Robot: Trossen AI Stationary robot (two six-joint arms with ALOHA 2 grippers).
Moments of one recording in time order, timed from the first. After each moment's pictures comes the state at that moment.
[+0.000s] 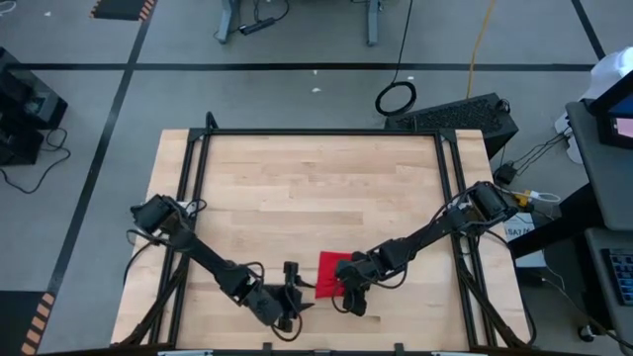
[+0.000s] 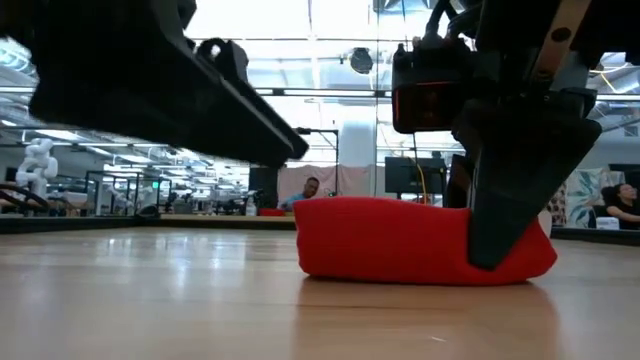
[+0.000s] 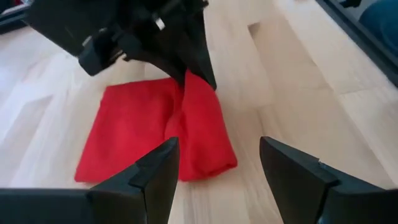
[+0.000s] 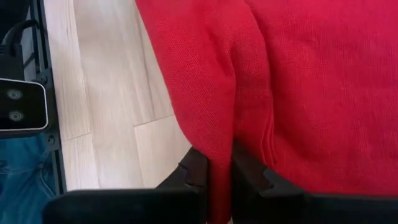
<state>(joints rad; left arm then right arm) -0.66 1.93 1.00 0.29 -0.56 -0.14 0.44 1.90 1.03 -0.14 -0.12 0.82</state>
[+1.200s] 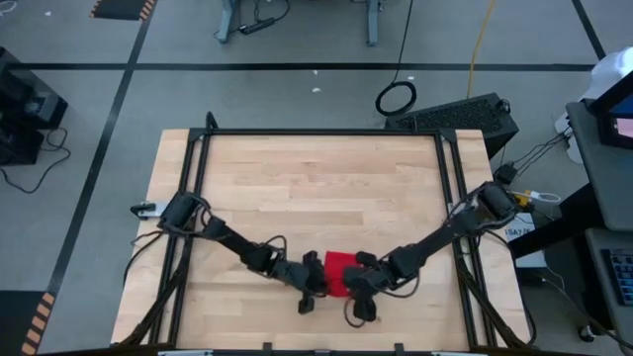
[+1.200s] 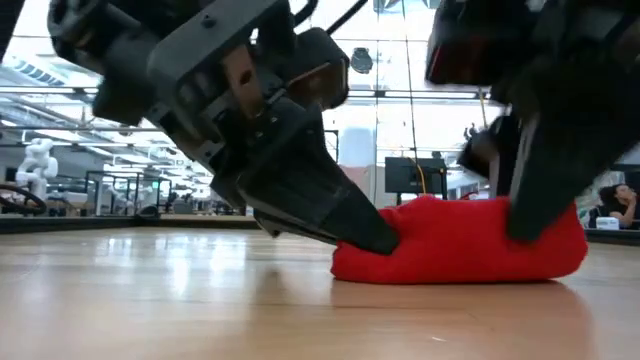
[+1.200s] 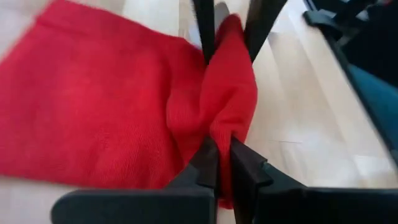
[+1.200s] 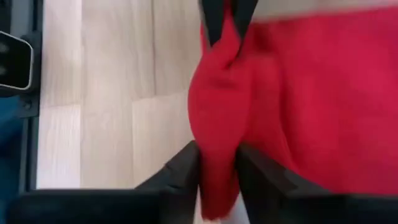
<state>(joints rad) -0.41 2.08 1.00 0.50 -0.07 -0.45 0.52 1.83 1.02 -0.20 0.05 0.70</state>
